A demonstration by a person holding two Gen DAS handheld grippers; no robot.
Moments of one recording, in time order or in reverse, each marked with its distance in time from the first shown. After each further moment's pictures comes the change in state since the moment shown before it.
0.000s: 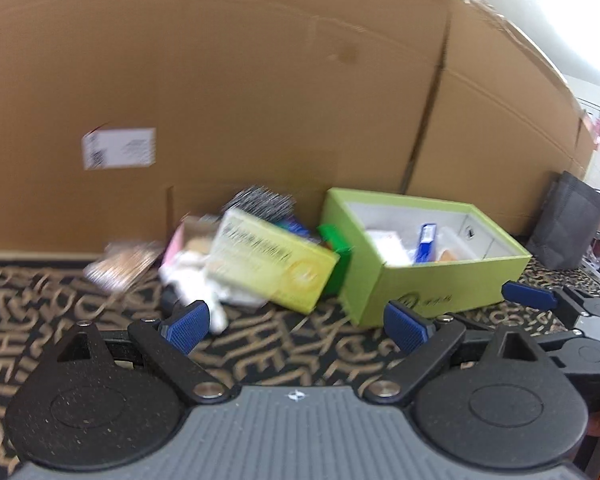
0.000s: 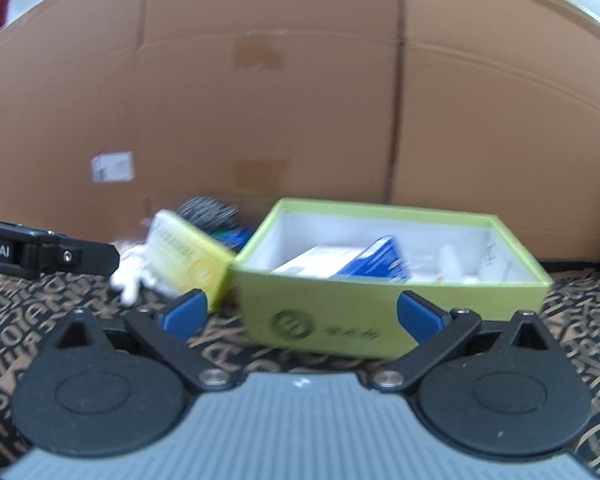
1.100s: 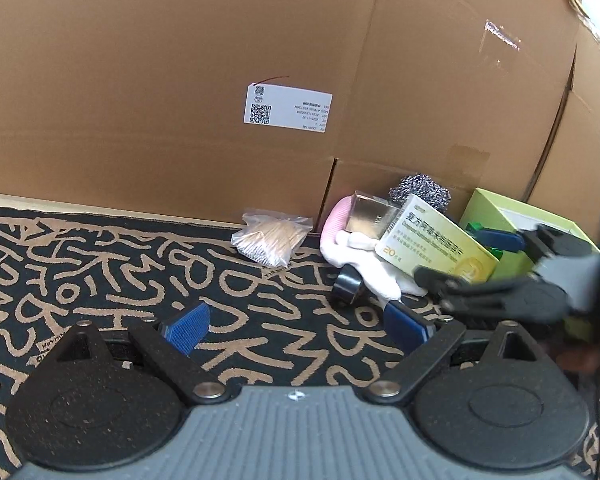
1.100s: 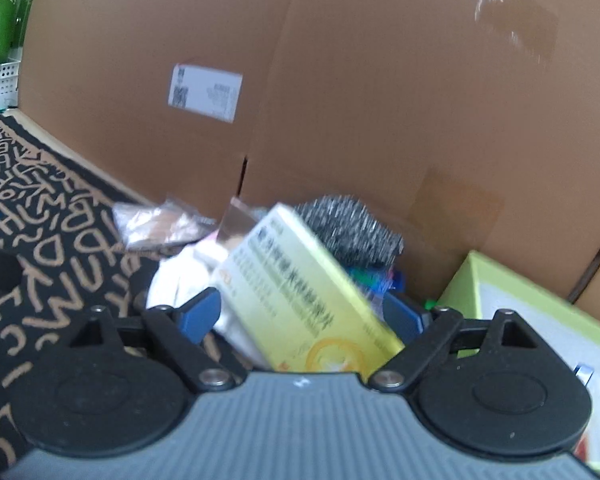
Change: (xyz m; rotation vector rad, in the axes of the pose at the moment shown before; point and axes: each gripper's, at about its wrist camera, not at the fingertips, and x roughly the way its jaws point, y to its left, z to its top) left arm 0.006 0.109 -0.008 -0.120 0.035 0.177; right arm 0.147 0.120 0.028 -0.345 0.082 0.129
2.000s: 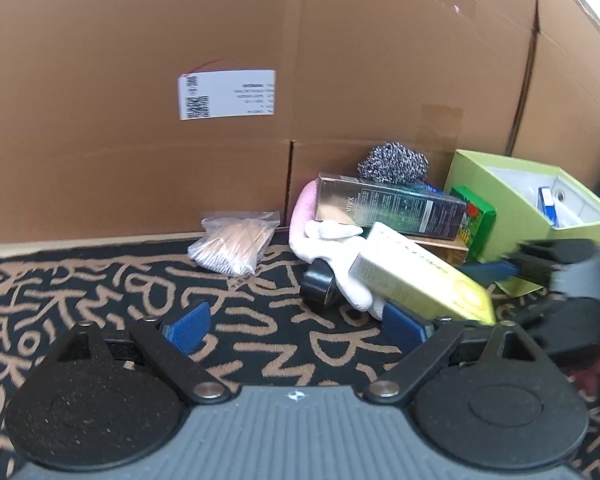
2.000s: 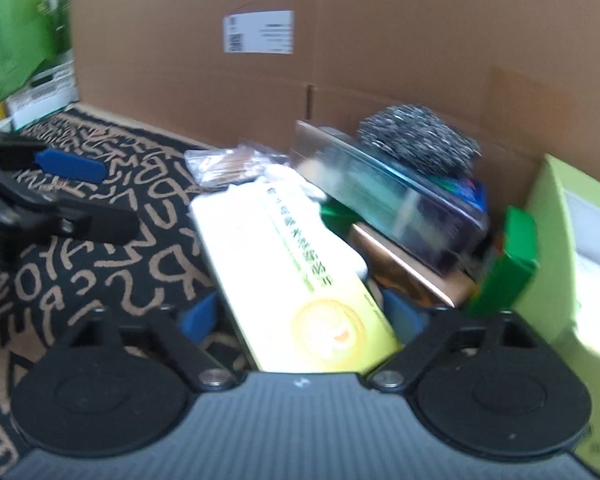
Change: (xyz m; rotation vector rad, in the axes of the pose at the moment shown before) left arm 0.037 -0.018 0.001 0.187 0.033 -0.052; right arm 0.000 -0.003 -0.026 0.094 0.128 0.253
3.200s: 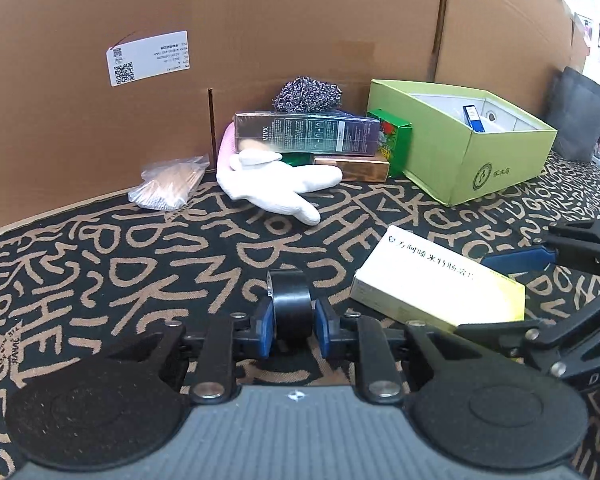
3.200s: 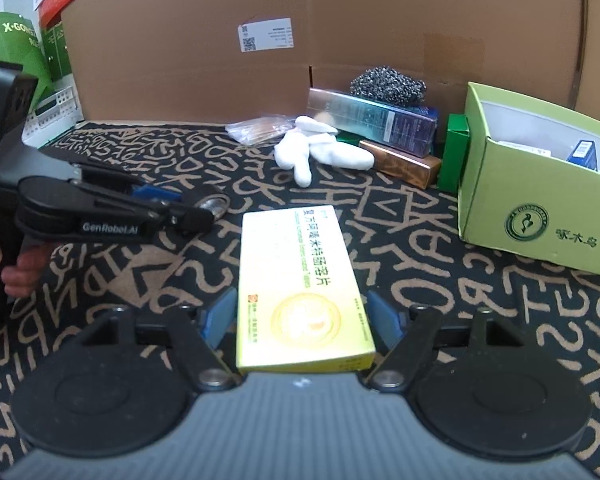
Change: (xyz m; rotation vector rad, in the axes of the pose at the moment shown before) left arm -0.019 -0.028 -0.057 0.131 0.101 -0.125; right arm -0.099 0.049 -0.063 0.164 0.018 -0.012
